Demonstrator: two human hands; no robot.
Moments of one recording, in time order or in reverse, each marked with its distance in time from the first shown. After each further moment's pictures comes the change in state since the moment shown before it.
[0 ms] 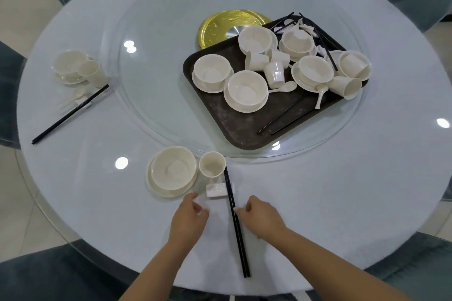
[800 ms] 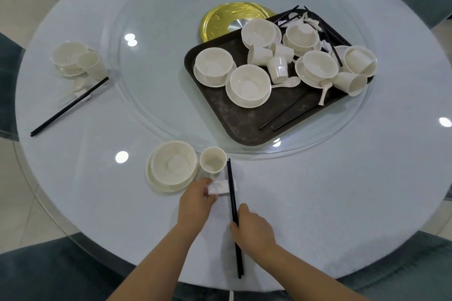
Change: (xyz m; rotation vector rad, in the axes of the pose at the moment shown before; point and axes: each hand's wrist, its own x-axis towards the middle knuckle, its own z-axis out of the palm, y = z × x) left_hand 0.021 0.021 0.010 0.086 0.062 0.218; right_hand -0.025 -0.008 0.035 -0.151 0.019 -0.128
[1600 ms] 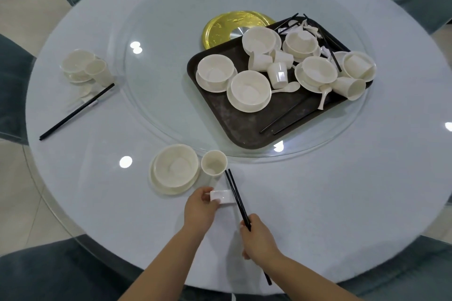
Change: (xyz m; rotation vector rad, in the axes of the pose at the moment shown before) left_hand -0.015 0.012 0.006 -0.390 0.013 -0.288; right_hand -0.014 0.009 -0.002 0.549 -0.060 0.228
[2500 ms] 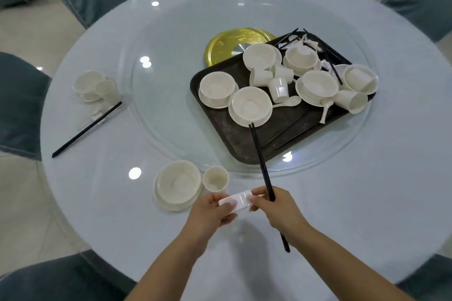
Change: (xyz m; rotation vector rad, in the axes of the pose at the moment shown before) left_hand -0.032 0.072 -0.017 -0.366 -0.255 -0.110; right_hand 0.003 -0.067 -0.091 0.319 0.063 -0.221
